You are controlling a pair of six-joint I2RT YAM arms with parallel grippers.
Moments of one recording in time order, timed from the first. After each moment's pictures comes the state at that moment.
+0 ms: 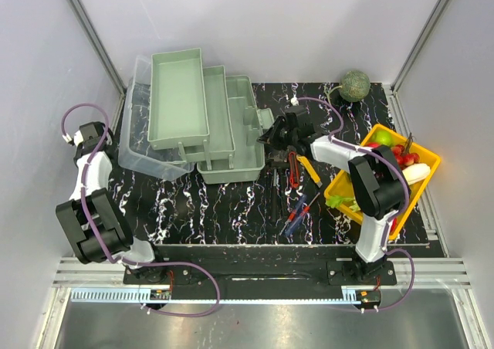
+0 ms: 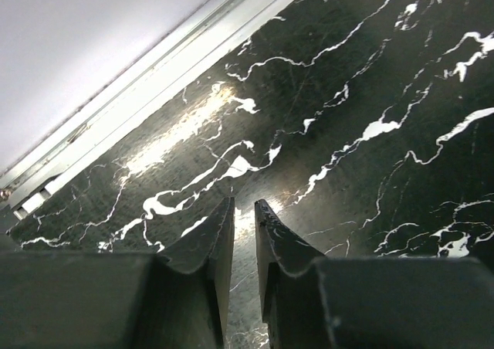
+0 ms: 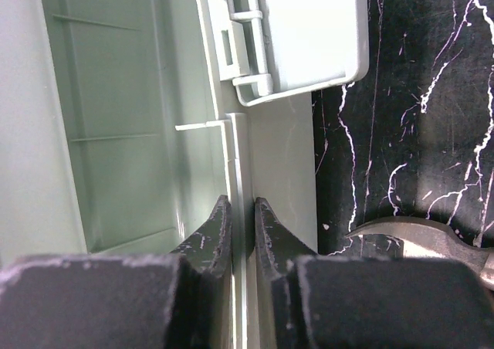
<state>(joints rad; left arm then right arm) 0.42 1.45 1.02 -0.53 -0.30 -0.40 0.47 1.89 1.22 0.07 -0.22 0.87</state>
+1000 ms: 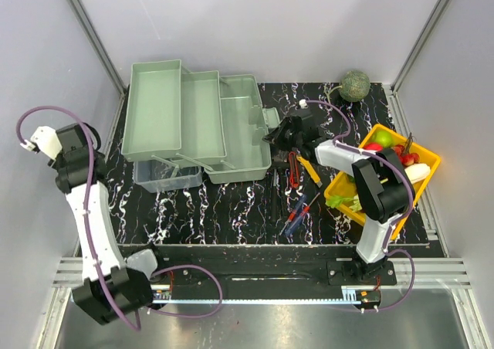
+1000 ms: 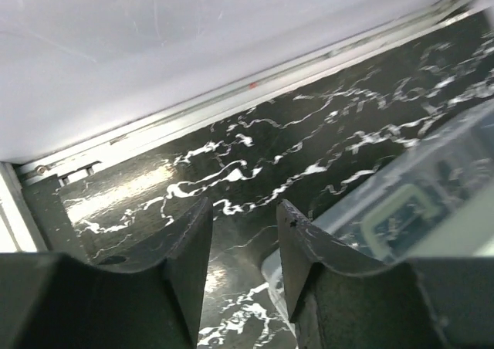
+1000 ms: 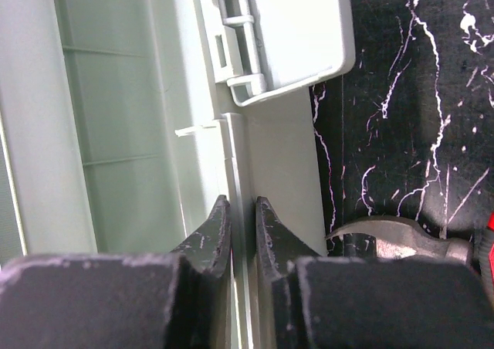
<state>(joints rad) 0.42 1.07 1.12 -0.77 -0.45 -0.60 0.45 1.85 1.13 0.17 -0.19 0.90</state>
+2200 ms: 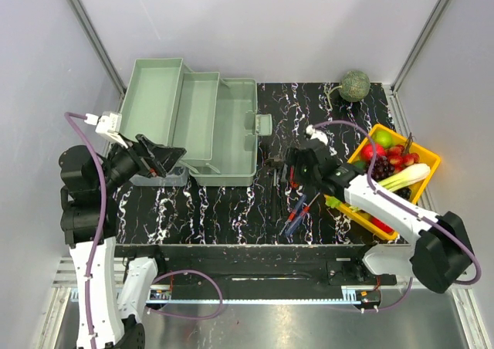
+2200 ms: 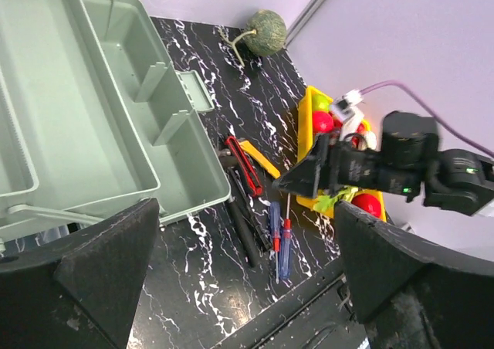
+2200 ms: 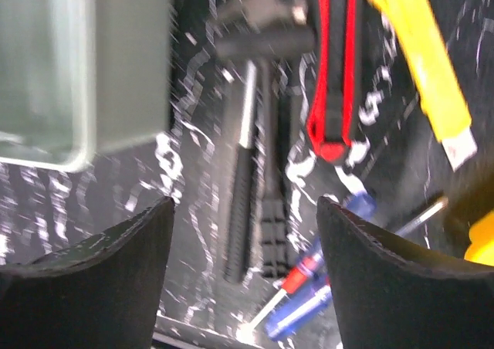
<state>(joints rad) 0.15 0.67 1.10 -0.59 0.77 -0.45 0.65 1.24 0.90 -0.37 0.16 0.68</state>
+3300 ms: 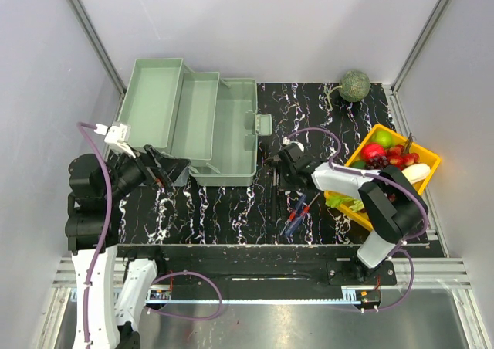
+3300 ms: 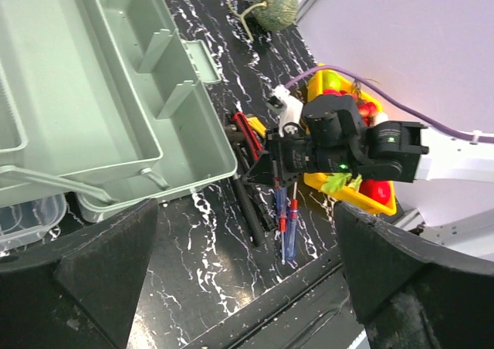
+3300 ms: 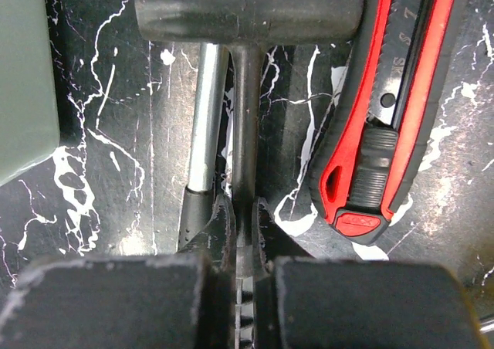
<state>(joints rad) 0.07 0.61 1.02 -0.62 0.71 -0.44 0.65 1.67 0.90 -0.23 0.08 0.58</state>
